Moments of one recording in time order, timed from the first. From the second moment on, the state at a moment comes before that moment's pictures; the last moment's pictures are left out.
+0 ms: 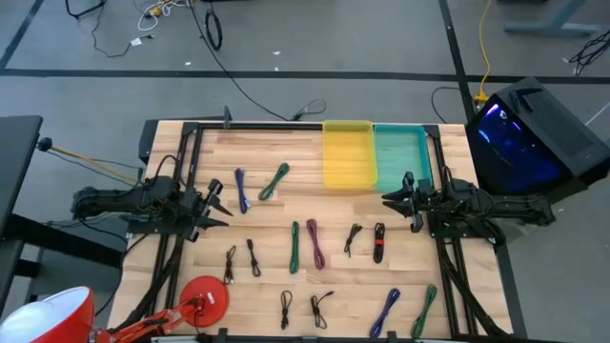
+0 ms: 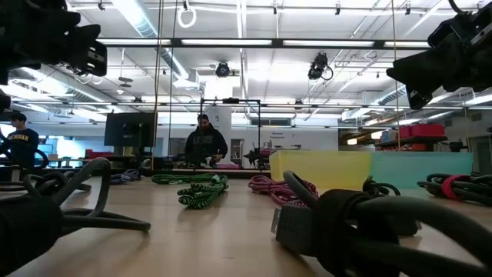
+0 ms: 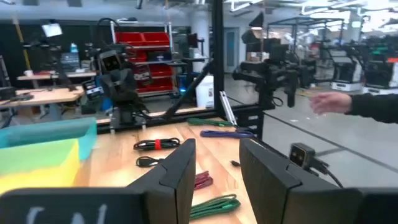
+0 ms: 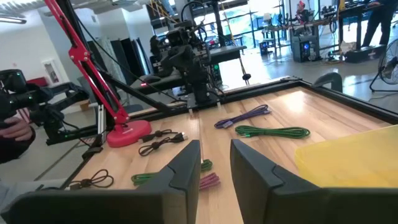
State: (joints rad) left arm -0.02 0.01 0.04 0.09 0.30 -0.02; right arm -0.02 0.01 0.02 0.01 -0.01 0.23
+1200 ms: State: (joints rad) left arm 0.34 0.75 0.36 -0.30 -0.22 -0.47; right arm -0.02 0.01 0.02 0.31 0.26 0.38
